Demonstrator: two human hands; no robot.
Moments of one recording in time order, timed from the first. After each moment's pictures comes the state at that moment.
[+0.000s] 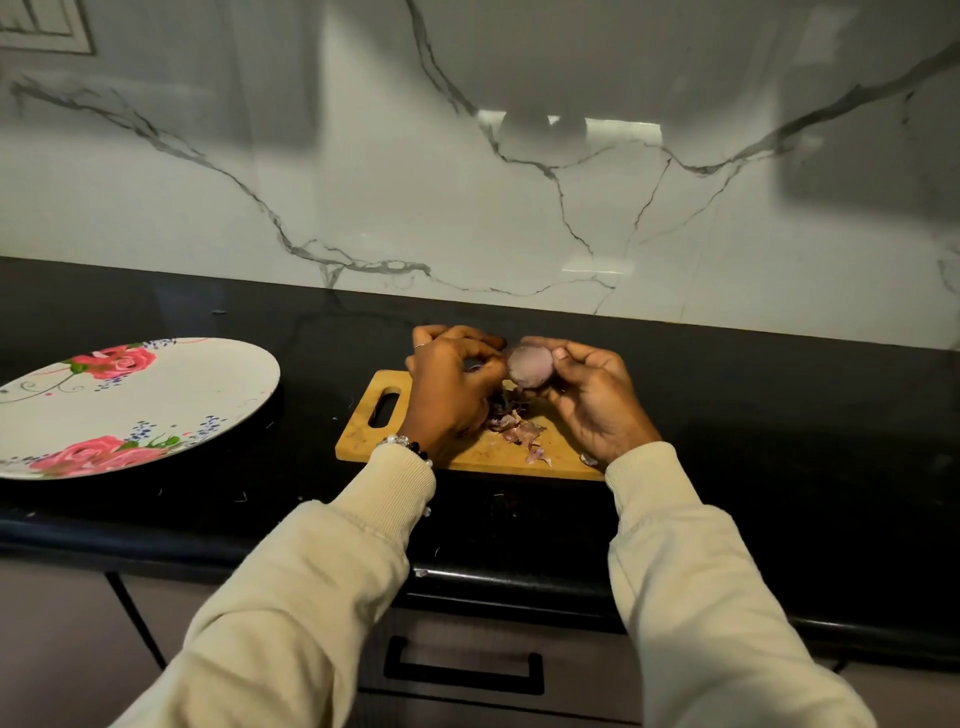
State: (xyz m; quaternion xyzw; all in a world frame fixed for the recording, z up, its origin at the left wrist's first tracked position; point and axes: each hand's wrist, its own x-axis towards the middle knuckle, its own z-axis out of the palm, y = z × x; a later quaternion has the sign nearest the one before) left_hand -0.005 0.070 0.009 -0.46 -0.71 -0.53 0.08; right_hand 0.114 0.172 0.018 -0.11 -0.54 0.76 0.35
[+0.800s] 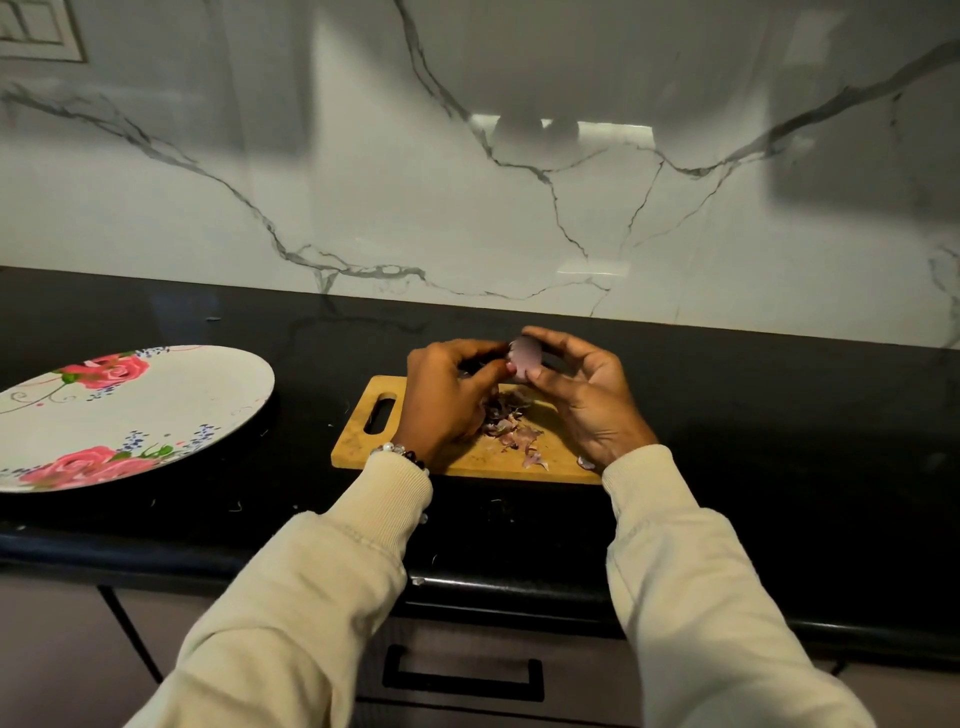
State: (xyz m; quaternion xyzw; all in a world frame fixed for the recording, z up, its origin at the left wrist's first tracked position) left_hand 0.002 0.066 0.011 -0.46 -0.65 -0.60 0.03; right_hand 0.118 0.179 0.011 -0.08 -0.60 0.72 0.35
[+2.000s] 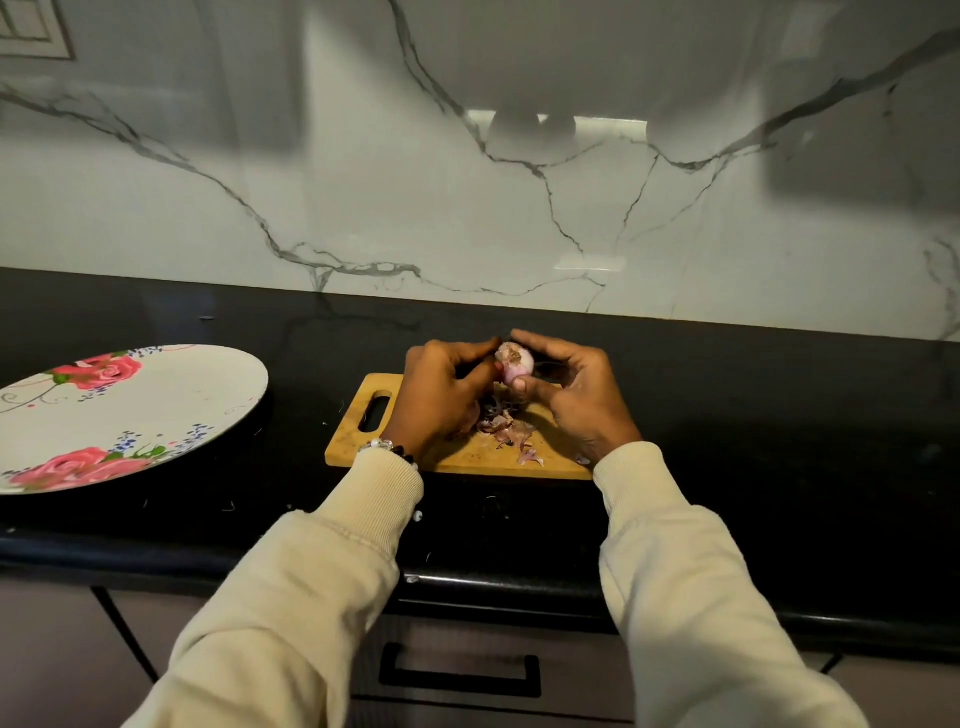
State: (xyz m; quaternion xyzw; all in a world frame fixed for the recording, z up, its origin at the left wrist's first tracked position) left_hand -0.007 0.069 0.006 -0.48 -0.65 -0.59 0.01; right_hand 0.117 0.178 0.009 -0.14 -0.75 0.53 0.37
